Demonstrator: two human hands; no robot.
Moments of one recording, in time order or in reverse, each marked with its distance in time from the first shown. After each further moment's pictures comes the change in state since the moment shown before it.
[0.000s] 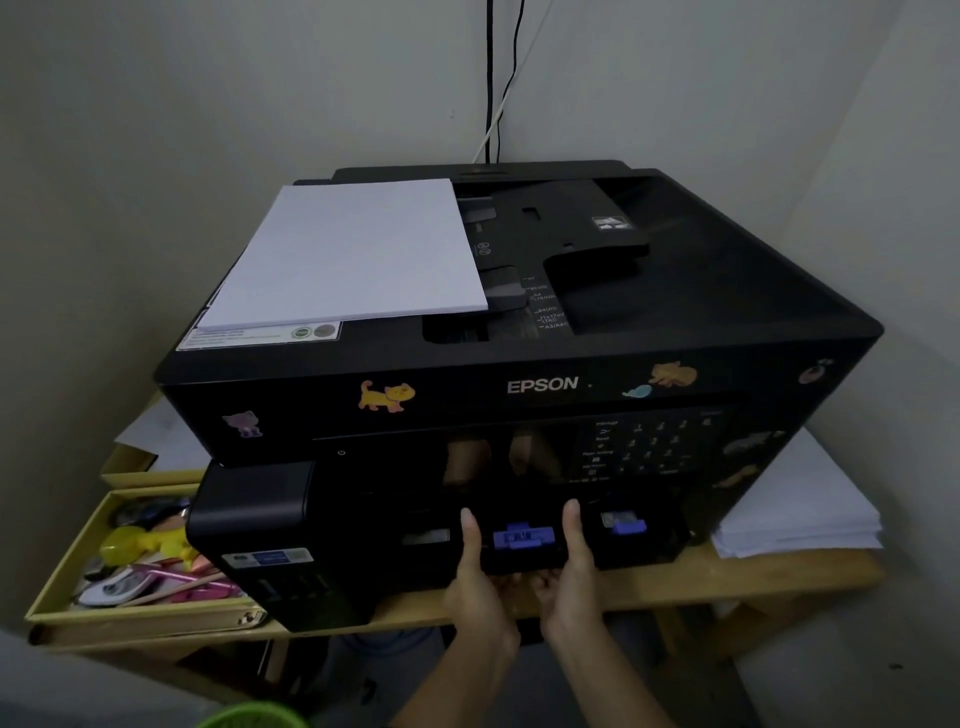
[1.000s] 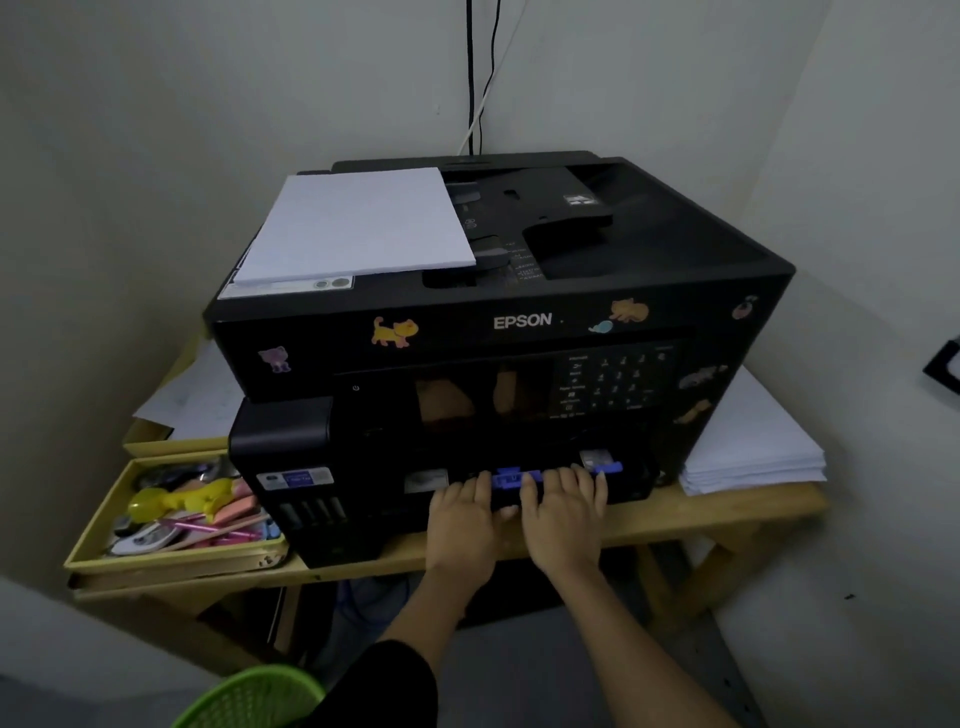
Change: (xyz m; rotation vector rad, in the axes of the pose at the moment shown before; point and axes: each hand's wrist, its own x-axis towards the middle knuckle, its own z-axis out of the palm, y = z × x) left_hand 0.003 0.013 -0.038 2.032 -0.073 0.930; right_hand -0.020 0.005 -0.017 -1.632 0.281 -0.897
